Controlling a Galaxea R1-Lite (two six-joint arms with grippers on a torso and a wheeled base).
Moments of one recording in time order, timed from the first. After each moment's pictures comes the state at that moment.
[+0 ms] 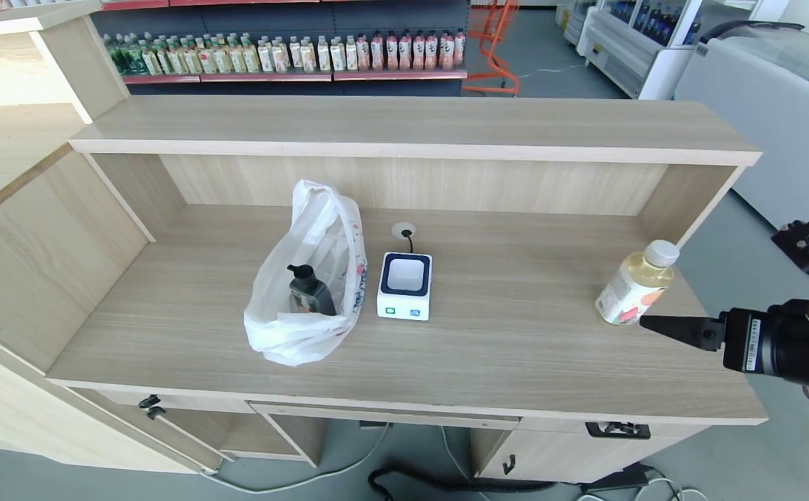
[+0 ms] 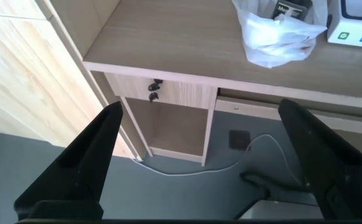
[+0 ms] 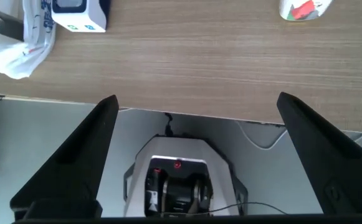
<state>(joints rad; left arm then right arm) 0.00 0.00 0.00 0.05 0.13 0.00 0.16 1.28 -0.65 -0.16 0.13 0.21</state>
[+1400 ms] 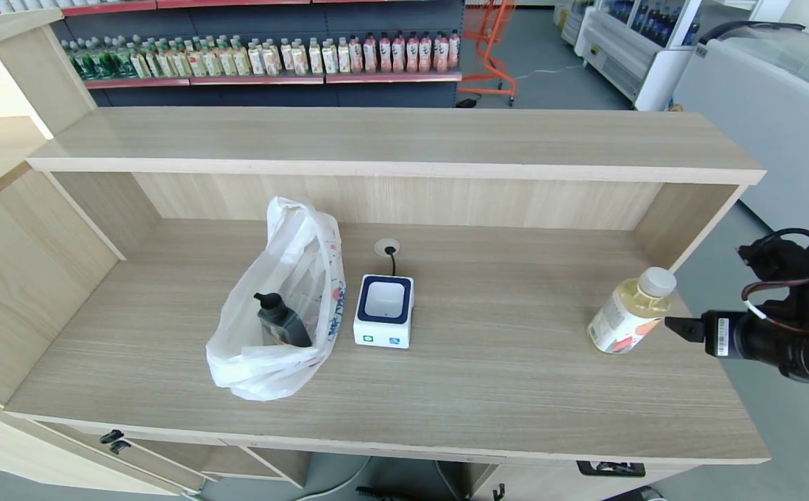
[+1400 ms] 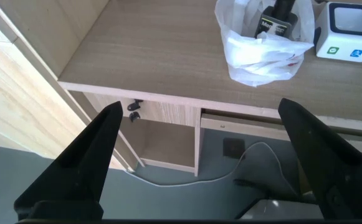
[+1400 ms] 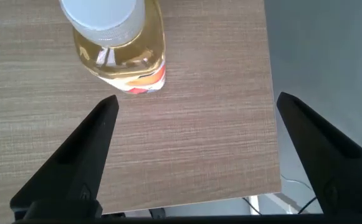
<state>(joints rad) 0.00 0.00 0.00 0.05 0.13 0.01 -0.02 1.57 -0.61 -0.47 -0.14 -0.02</state>
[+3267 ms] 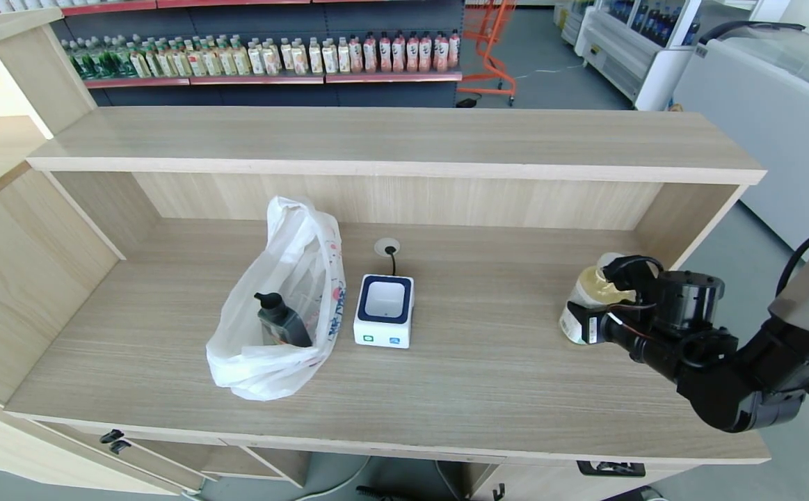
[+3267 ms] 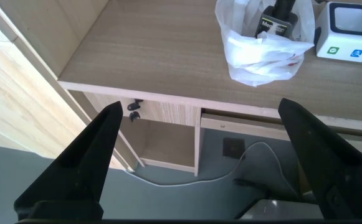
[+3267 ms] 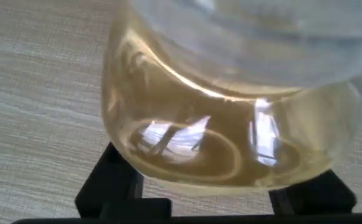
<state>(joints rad) 0.00 0.00 0.00 0.05 0.13 0.01 0.14 2.13 -0.68 -1.19 -0.05 -0.13</state>
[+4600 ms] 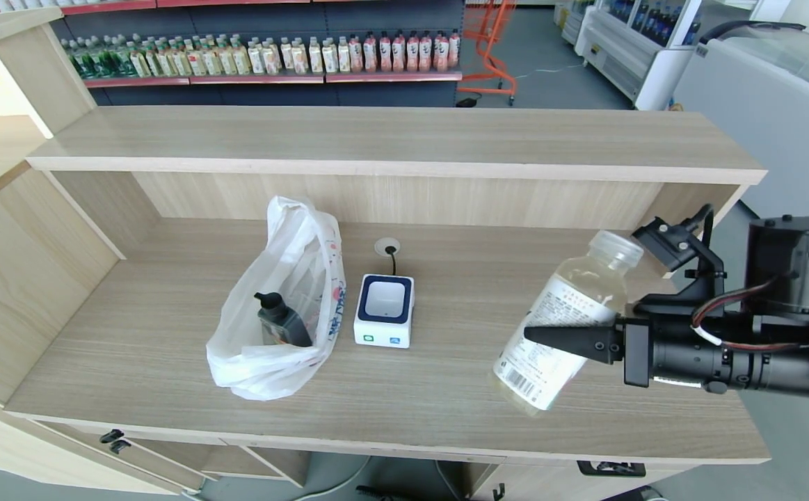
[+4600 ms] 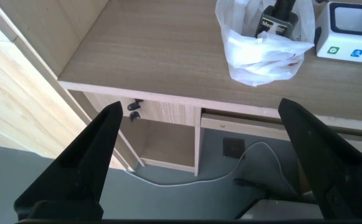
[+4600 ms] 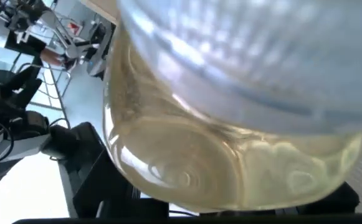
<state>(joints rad) 0.00 0.00 0.00 0.05 0.13 0.01 0.41 1.51 -0.64 -0.58 0.63 0.23</state>
